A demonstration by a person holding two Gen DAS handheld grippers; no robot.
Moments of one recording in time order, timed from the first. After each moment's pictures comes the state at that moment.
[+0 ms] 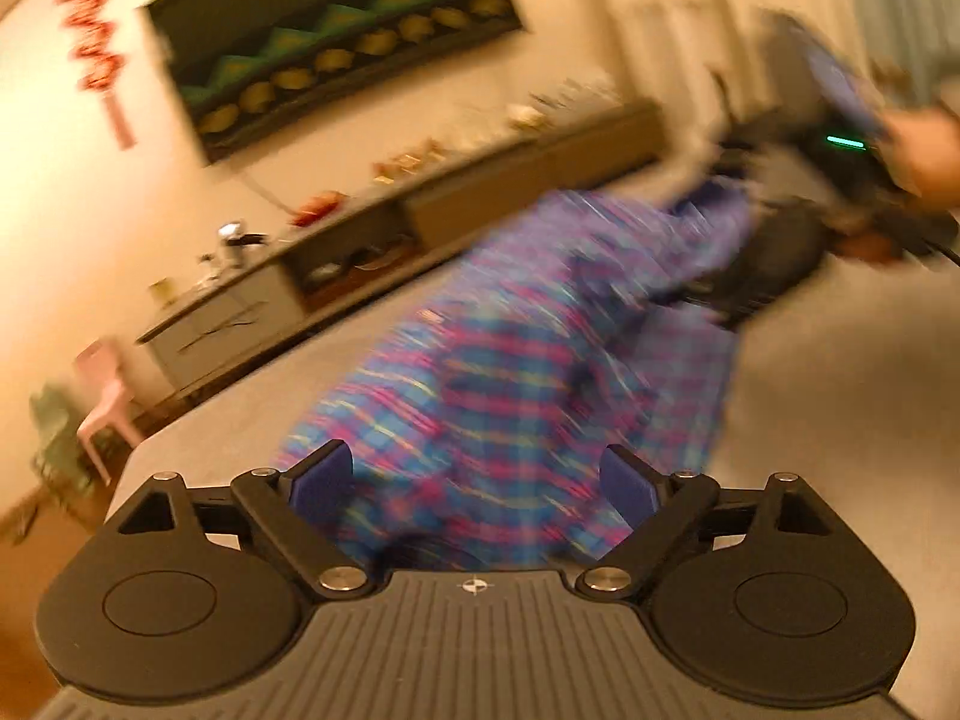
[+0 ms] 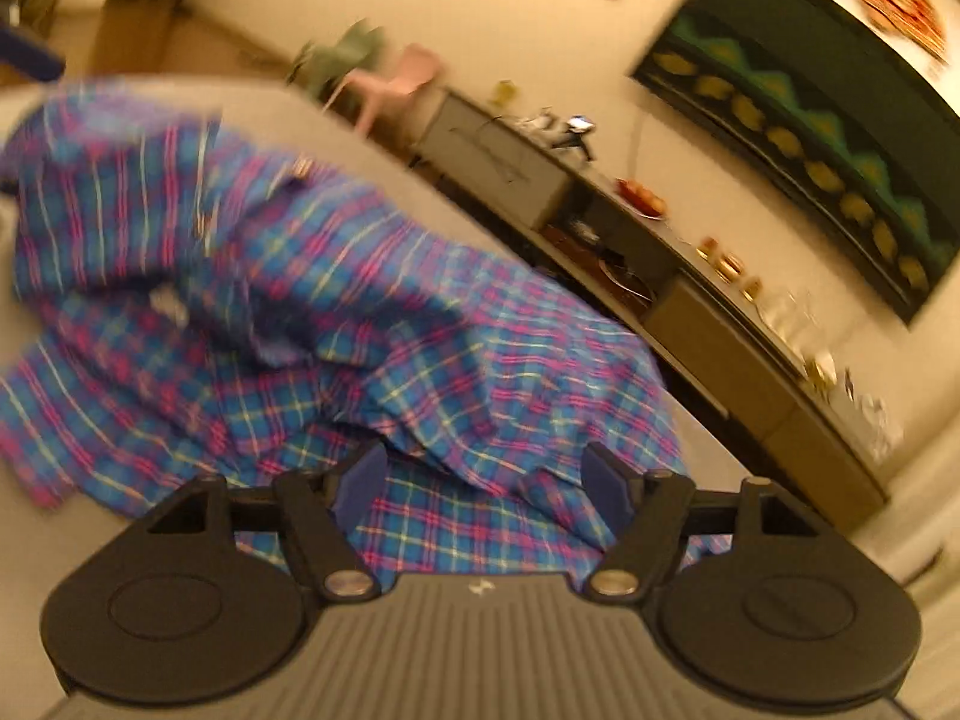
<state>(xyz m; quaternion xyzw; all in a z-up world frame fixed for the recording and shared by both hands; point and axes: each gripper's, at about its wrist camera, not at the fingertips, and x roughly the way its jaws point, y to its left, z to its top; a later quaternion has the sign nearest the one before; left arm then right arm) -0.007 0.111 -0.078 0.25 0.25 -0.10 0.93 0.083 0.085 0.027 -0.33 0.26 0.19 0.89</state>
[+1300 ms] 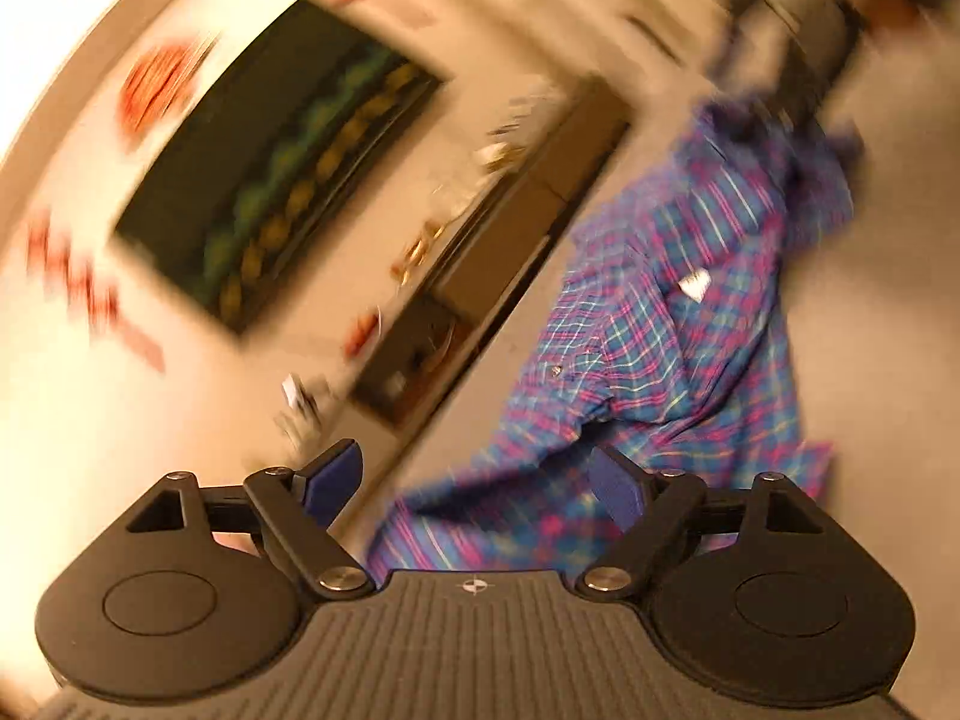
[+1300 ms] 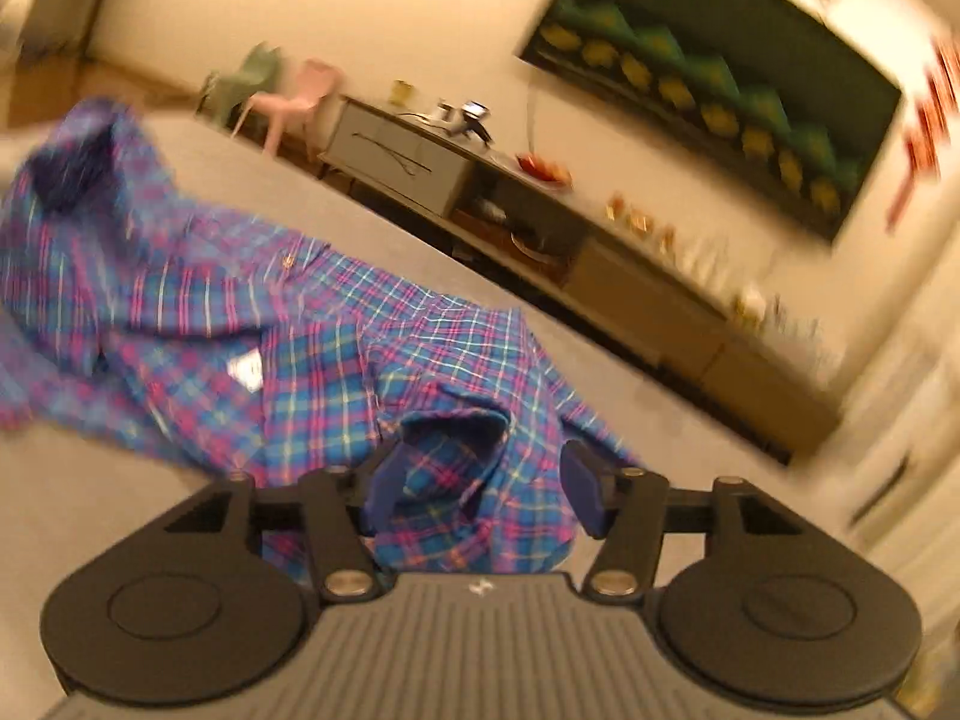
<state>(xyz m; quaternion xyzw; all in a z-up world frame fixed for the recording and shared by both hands) -0.012 0.076 -0.073 0.53 0.12 -0.09 0.84 0.032 -0.029 0.032 -0.28 0.24 0.11 0.92</state>
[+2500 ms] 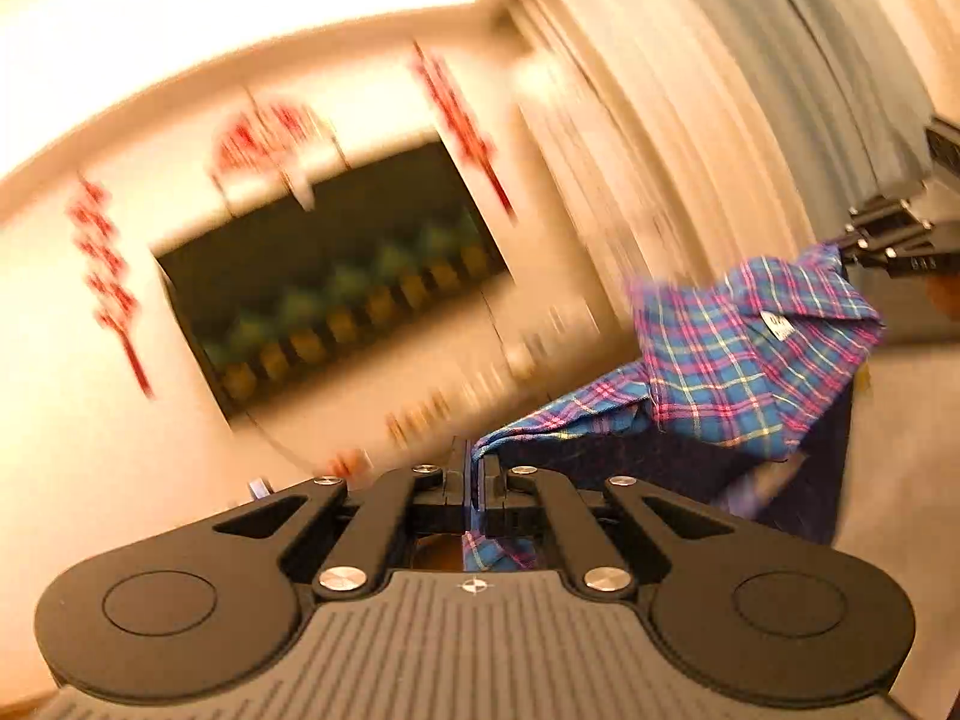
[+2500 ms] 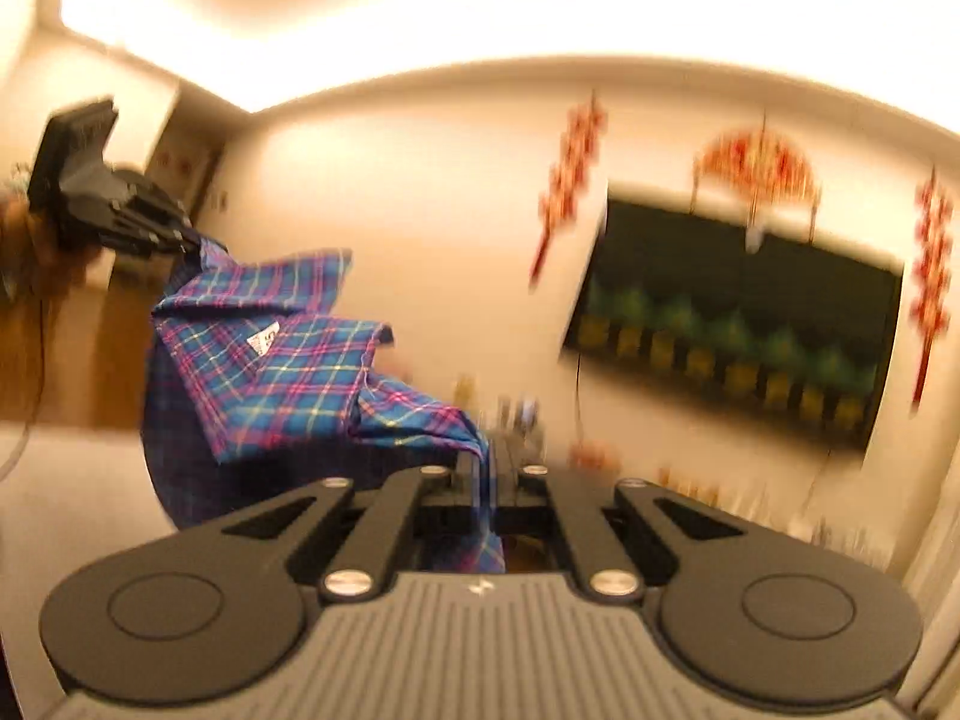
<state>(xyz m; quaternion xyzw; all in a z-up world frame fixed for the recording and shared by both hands) -0.100 0.158 0.239 0.24 -0.03 -0.16 0.96 -0.122 -0.102 0.257 -0.16 -0.04 0.25 0.95</state>
